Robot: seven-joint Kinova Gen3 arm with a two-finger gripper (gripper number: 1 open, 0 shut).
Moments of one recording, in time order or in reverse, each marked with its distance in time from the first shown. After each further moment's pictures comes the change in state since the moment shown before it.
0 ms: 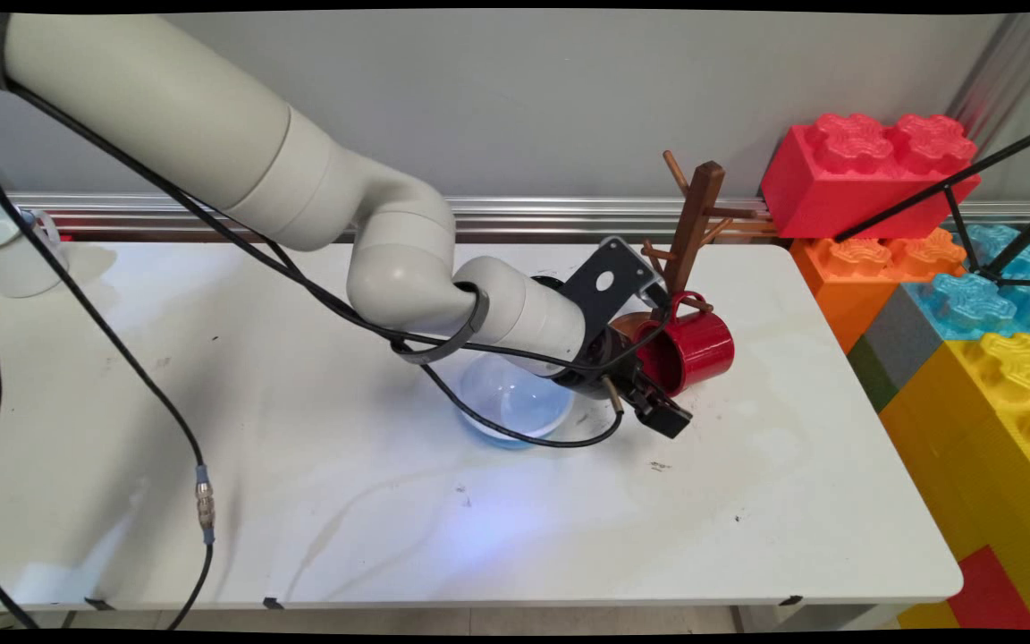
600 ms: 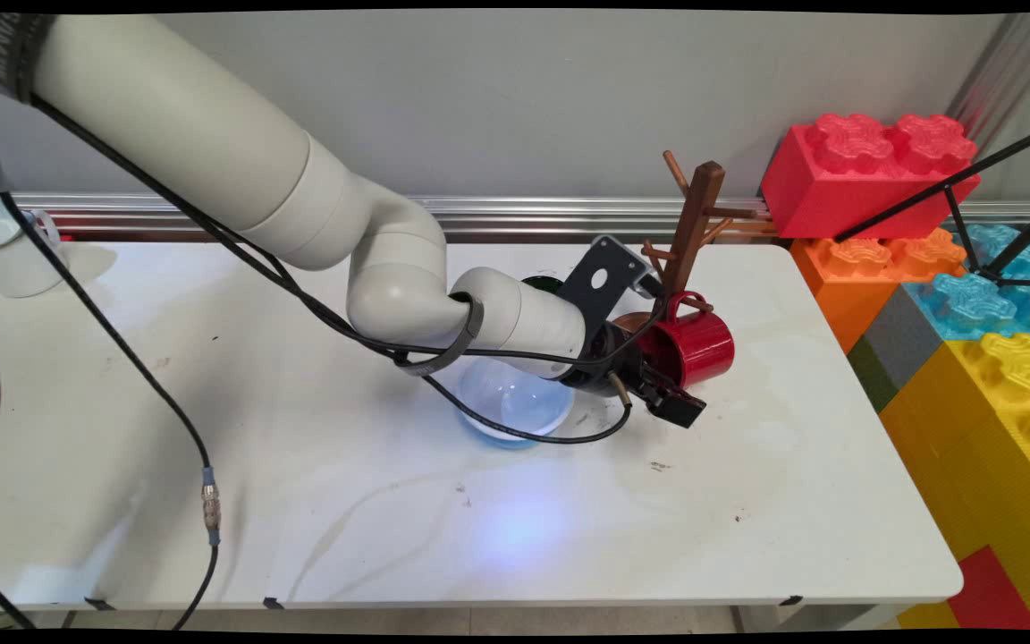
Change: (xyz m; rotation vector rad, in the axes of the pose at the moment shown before) arm -0.008 -0.004 0.009 -0.018 0.080 -0.087
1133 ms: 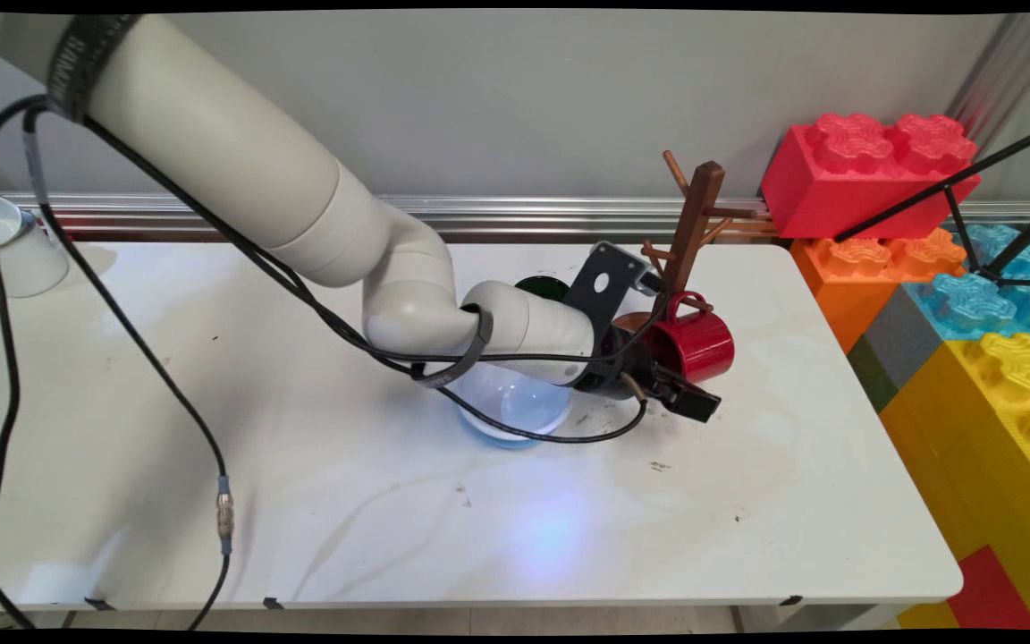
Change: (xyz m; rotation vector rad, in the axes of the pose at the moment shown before) arm -0.006 -0.002 0.018 -0.022 0.051 -0.114
